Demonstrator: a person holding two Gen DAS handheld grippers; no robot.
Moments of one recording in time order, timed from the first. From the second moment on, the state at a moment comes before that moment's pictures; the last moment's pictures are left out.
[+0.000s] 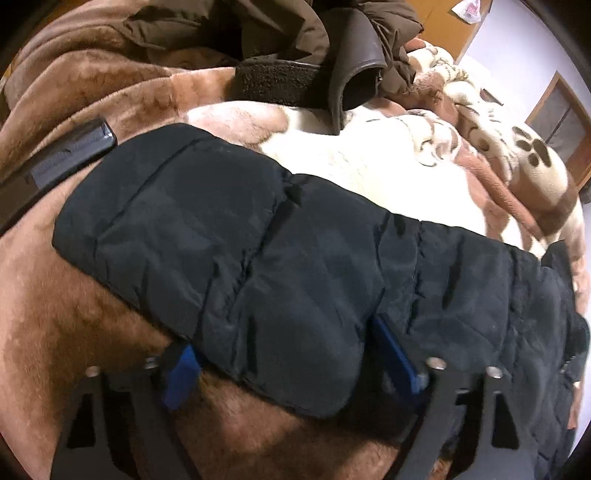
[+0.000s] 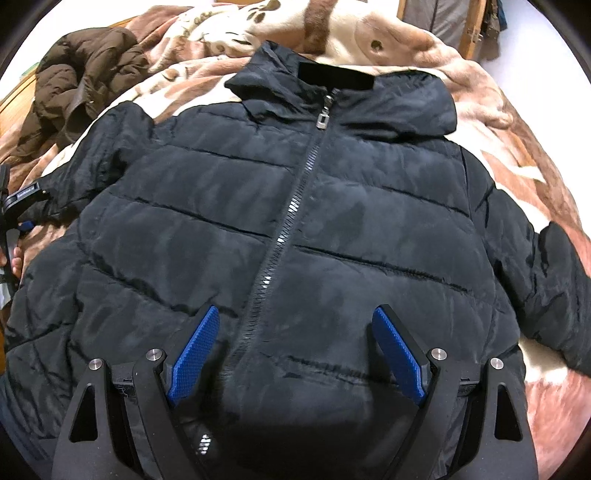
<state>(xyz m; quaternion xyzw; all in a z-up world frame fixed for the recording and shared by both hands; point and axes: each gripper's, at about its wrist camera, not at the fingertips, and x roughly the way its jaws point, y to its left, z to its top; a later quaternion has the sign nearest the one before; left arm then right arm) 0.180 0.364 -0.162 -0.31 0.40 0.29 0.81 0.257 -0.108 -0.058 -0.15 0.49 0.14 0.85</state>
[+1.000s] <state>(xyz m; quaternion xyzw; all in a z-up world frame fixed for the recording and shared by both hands) 0.227 0.096 0.065 -0.15 0.35 -0.03 0.92 0.200 -0.207 0.013 -0.08 0.44 0.11 0.89</state>
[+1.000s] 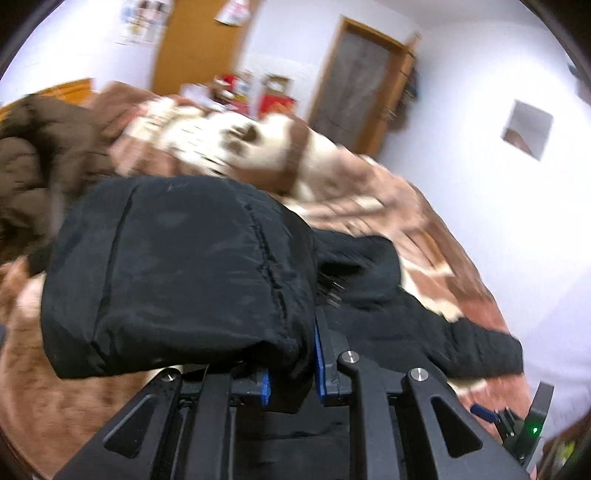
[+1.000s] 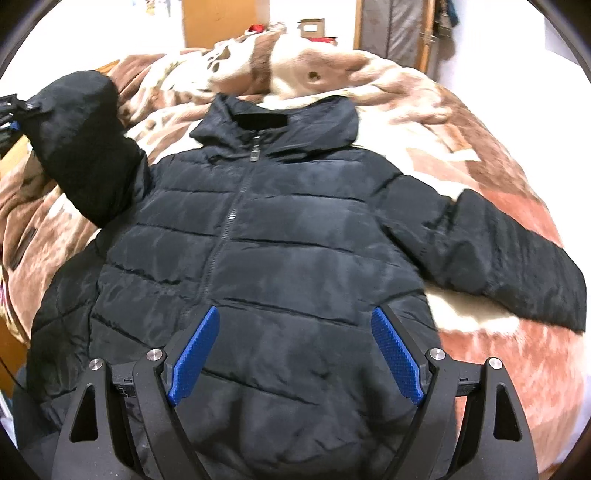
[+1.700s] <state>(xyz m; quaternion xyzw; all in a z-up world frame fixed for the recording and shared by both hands) 0.244 -0.051 -0.001 -0.13 0.42 -0.21 0.88 0.212 -0.277 -0.002 0.00 0.44 0.08 0.89</state>
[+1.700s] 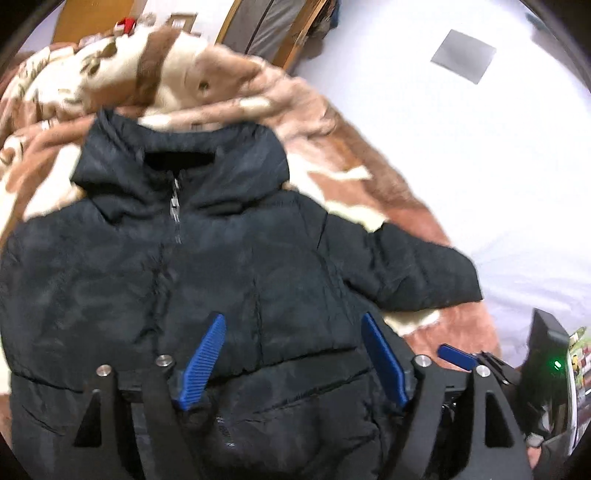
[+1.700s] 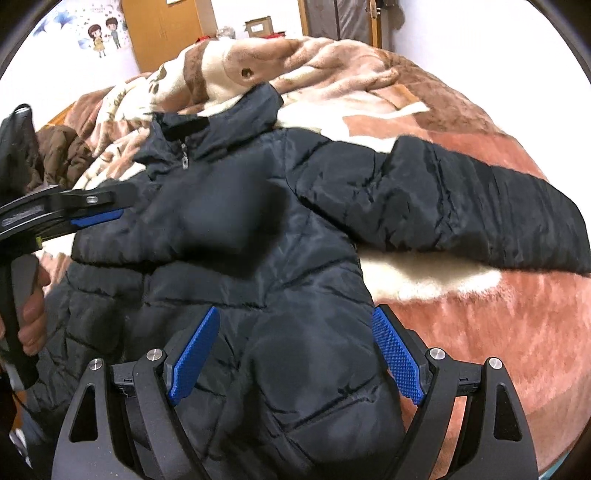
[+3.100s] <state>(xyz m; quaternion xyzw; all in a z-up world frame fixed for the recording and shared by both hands) 0.289 0.090 -0.100 -0.09 0.49 0.01 0.87 0.320 -0.224 -0.079 -0.03 0.51 0.08 0.86</state>
